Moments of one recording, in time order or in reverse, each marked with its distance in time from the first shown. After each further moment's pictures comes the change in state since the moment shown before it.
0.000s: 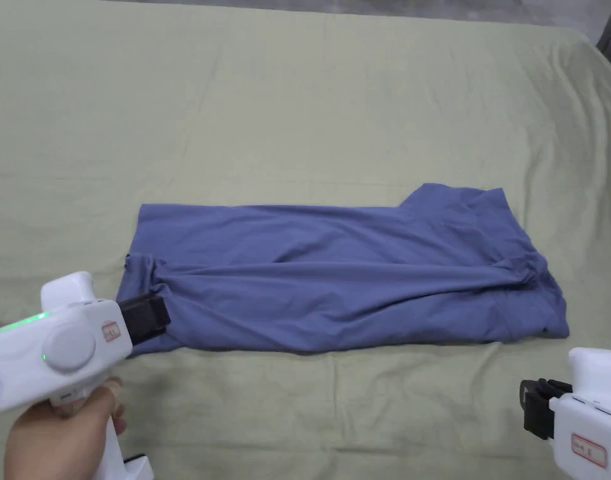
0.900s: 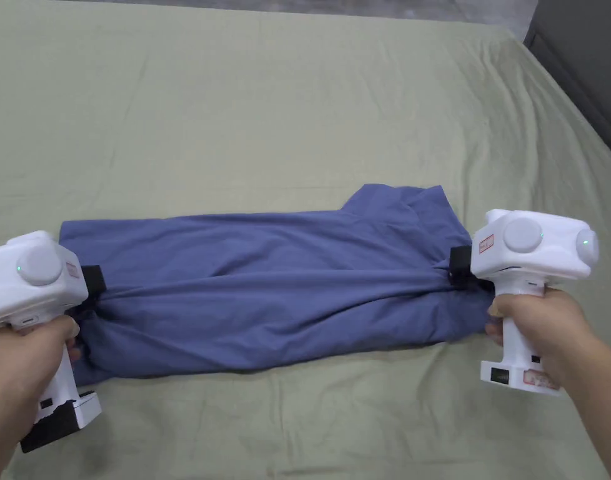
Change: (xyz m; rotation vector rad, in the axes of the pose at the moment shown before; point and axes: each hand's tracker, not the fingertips) left arm 0.044 0.066 -0.097 -0.136 0.063 -0.090; right arm 0.067 0.166 -0.151 -0.184 -0.097 -0.178
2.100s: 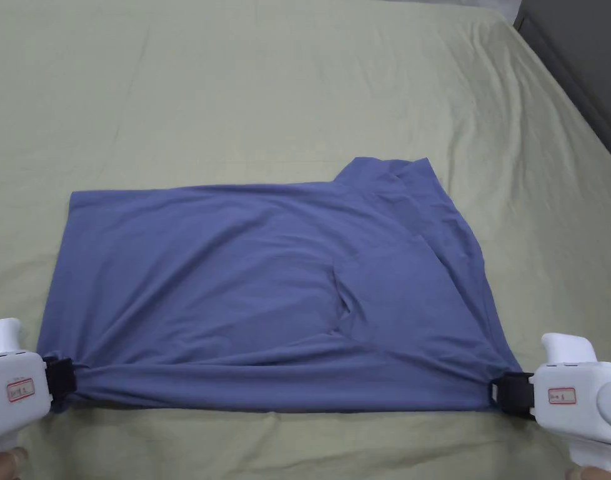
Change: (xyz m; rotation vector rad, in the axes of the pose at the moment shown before) left arm -0.065 -0.148 0.117 -0.029 -0.151 -0.078; right arm 0.066 -0.222 0.095 -0.076 0.052 0.027
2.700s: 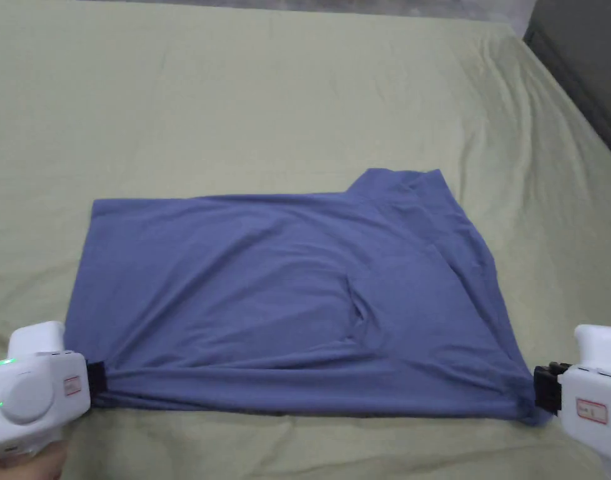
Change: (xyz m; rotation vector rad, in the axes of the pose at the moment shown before) left arm 0.014 -0.012 -0.002 0.034 0.074 -0.053; right arm -0.023 0.001 0.059 0.183 -0.104 0.072
